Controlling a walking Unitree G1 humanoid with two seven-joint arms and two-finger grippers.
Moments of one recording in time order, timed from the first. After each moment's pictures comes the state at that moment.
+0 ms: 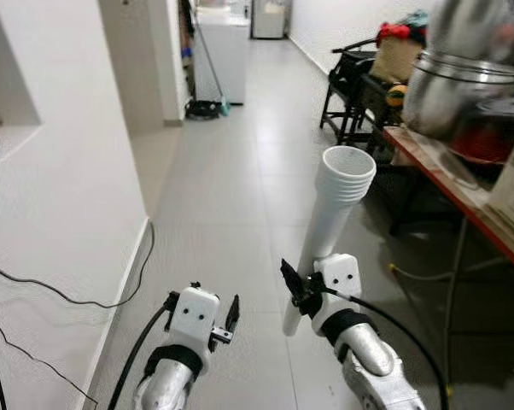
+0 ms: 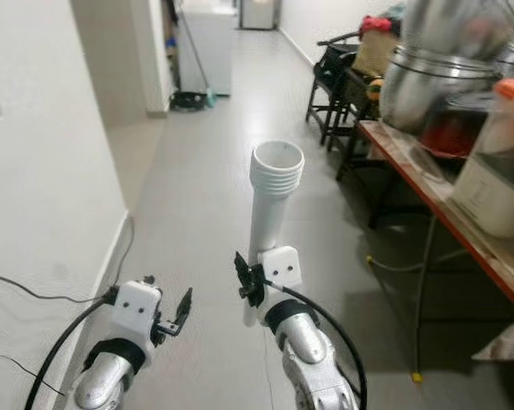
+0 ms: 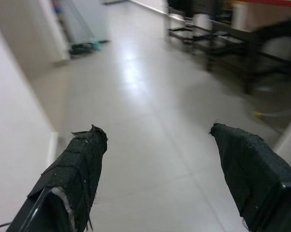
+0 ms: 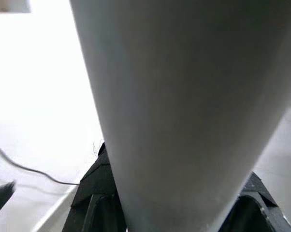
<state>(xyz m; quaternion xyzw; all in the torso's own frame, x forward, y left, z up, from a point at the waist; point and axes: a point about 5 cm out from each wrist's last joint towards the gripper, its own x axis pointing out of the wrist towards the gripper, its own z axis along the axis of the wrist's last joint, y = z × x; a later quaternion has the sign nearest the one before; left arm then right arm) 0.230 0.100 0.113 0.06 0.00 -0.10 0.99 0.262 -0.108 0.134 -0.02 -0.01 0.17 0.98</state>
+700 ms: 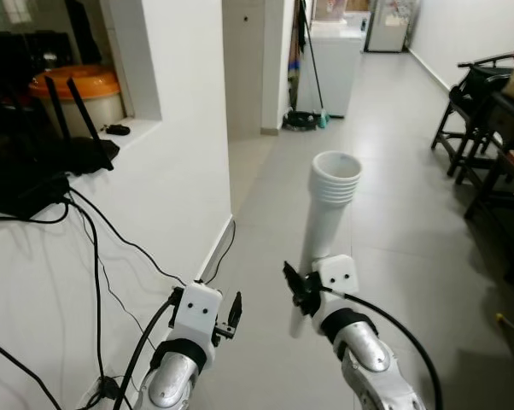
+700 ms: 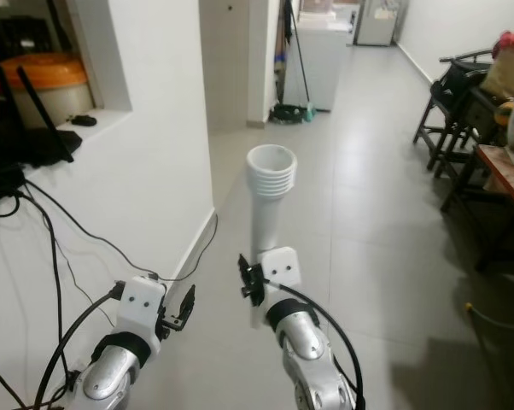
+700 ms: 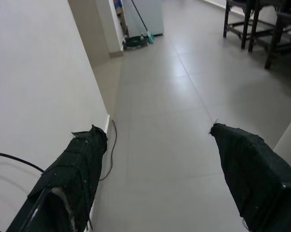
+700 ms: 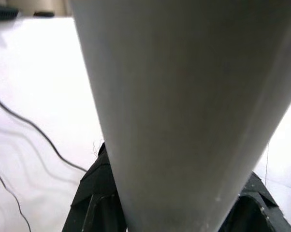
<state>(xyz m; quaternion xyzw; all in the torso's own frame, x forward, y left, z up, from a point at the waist) 0.237 0.103 0.109 0.06 0.01 -0.10 0.99 0.269 -0.113 0.127 -0.03 0.00 0.13 0.99</state>
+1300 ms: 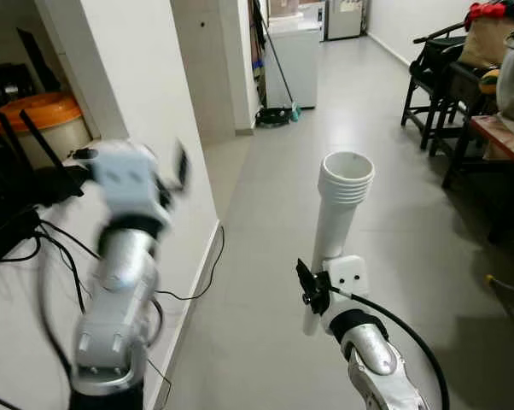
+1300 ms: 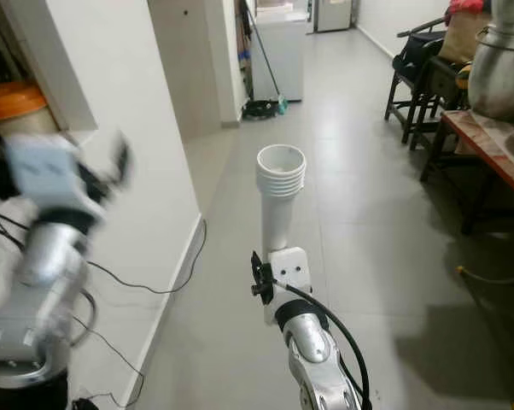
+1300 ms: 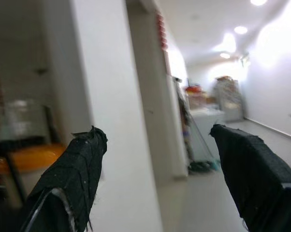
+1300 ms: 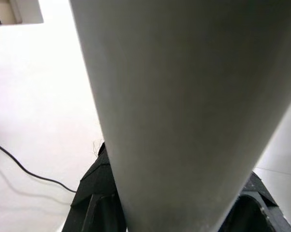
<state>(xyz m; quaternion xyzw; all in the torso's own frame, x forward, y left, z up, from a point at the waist) 0.266 0.151 0.305 0.02 -0.27 0.09 0.96 0.269 -0.122 0.126 -0.05 0.00 0.10 0.99</state>
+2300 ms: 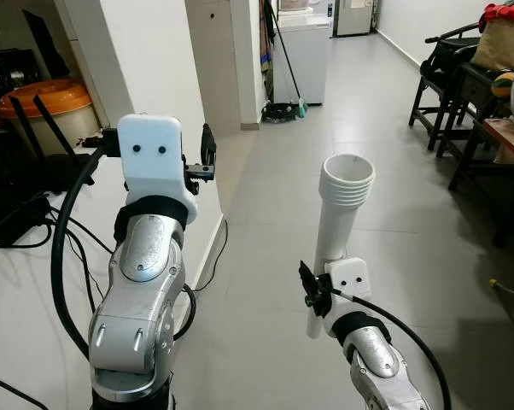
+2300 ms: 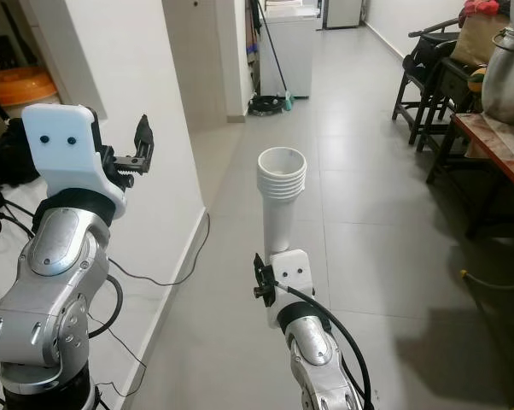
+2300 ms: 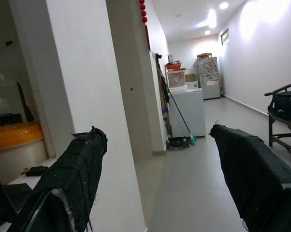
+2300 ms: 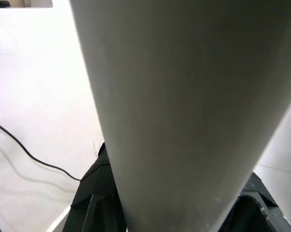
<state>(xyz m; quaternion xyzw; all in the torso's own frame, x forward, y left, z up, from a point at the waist) 0.255 0.114 0.312 0.01 -0.22 0.04 0.98 0.267 -0.122 0.123 -0.05 0.00 0.10 0.99</state>
